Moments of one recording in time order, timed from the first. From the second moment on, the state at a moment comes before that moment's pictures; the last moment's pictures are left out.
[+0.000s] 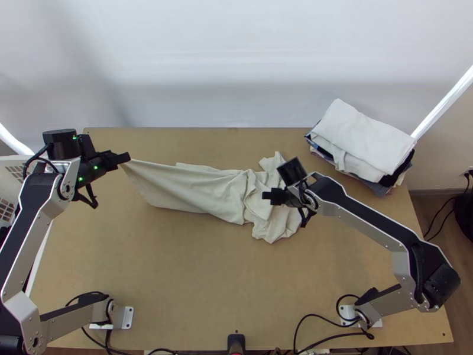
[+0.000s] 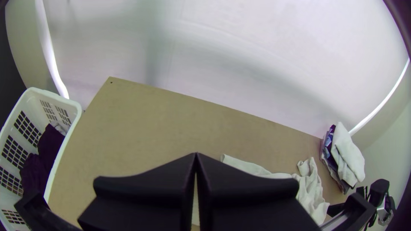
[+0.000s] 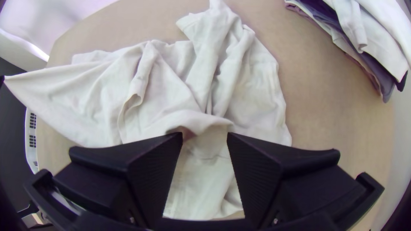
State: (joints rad) left arm 0.02 1.28 1.25 -0.58 0.06 -0.28; right arm 0.63 1.62 1.18 -0.63 0.12 0.62
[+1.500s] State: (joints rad) left arm 0.05 1.28 1.25 -0.59 0.06 -0.28; right arm 0.64 1.64 1.16 -0.53 0.19 0.55
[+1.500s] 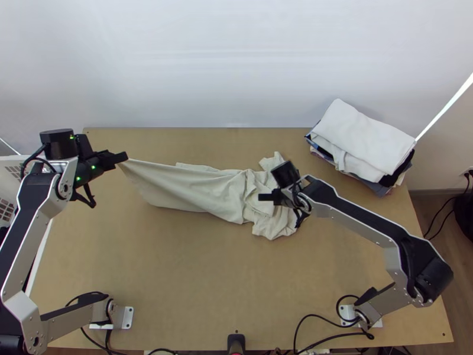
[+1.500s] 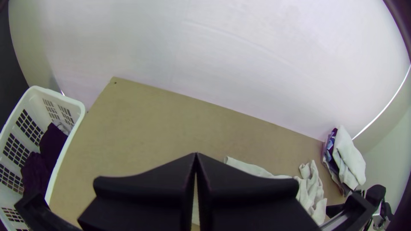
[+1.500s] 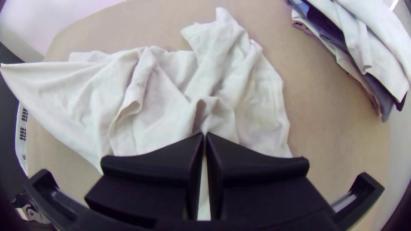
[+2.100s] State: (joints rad) left arm 0.14 1.18 1.51 -0.48 -0.06 -0.23; right arm 0.59 1.47 1.64 -0.65 0.19 0.36
